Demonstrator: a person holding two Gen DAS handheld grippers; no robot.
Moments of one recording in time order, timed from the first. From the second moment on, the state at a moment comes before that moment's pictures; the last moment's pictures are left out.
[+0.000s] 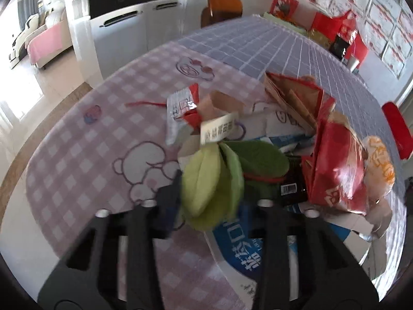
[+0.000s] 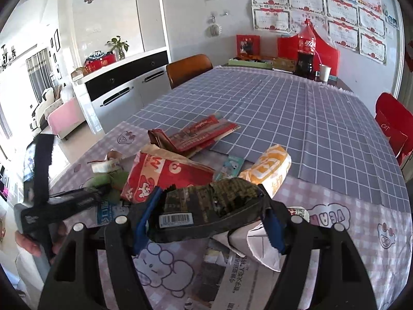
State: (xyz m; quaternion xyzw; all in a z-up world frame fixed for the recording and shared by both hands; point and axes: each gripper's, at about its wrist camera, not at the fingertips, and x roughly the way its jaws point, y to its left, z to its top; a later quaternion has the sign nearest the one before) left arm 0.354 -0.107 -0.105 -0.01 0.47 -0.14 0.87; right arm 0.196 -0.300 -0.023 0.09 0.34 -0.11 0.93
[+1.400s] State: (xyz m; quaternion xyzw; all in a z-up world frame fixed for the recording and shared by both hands) left arm 0.213 0.182 -0.053 -0.11 0.37 0.08 0.92; right arm 0.226 -0.019 -0.001 0.00 0.32 0.17 0.93
